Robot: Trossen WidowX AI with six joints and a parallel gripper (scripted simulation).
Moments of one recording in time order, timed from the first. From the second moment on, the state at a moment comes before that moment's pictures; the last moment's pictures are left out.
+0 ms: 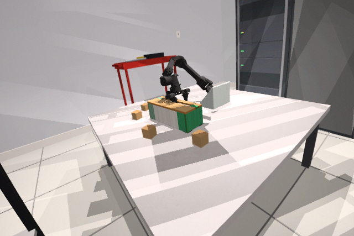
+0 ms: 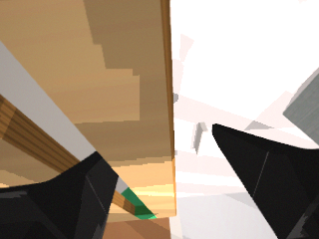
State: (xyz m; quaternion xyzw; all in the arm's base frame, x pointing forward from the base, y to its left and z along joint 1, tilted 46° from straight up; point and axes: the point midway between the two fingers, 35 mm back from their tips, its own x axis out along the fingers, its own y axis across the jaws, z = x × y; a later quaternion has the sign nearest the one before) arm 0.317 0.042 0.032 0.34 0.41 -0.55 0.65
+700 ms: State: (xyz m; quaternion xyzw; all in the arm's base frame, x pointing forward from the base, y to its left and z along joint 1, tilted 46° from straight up) arm 0.307 0.085 -0.014 0.33 0.41 -0.55 0.65
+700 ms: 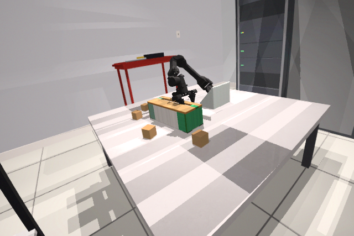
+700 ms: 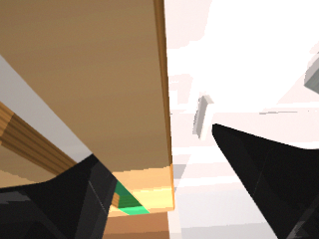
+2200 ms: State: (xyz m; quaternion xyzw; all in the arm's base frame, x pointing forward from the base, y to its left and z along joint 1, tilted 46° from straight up) arm 0.285 0.179 -0.010 0.06 0.57 -0.33 0.75
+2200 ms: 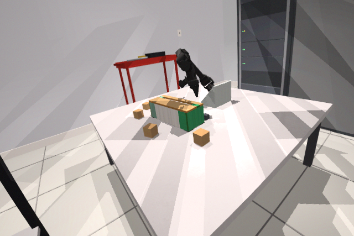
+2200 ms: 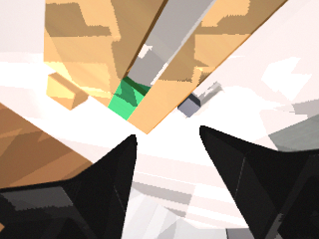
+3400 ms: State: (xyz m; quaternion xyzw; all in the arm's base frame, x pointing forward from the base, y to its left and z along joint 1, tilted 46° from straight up) arm 0.264 0.200 -0.016 -0.68 0.53 0.23 0.45
